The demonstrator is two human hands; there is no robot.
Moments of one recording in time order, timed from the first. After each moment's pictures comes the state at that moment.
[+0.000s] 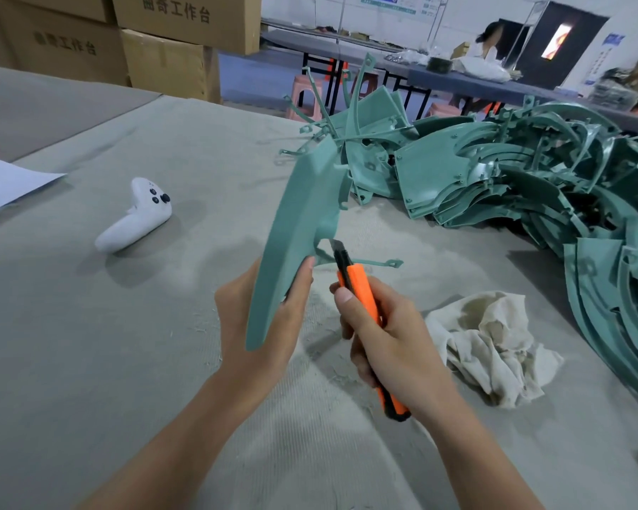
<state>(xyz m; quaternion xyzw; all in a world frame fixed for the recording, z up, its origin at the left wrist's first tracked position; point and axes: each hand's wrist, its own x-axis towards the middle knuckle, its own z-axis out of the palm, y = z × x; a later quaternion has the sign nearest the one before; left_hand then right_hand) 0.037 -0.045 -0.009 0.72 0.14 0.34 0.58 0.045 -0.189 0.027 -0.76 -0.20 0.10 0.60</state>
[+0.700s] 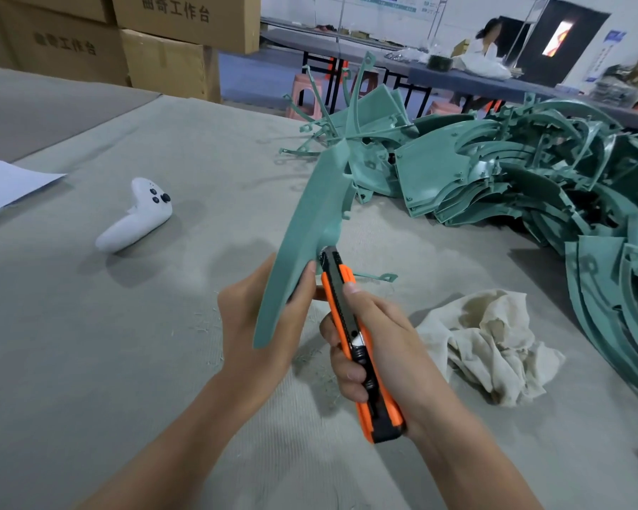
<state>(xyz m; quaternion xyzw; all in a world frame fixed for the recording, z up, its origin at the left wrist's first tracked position) 0.029 -0.049 -0.002 0.73 0.07 0.43 0.52 0.030 -0.176 0.039 -0.59 -0.10 0.28 0.75</state>
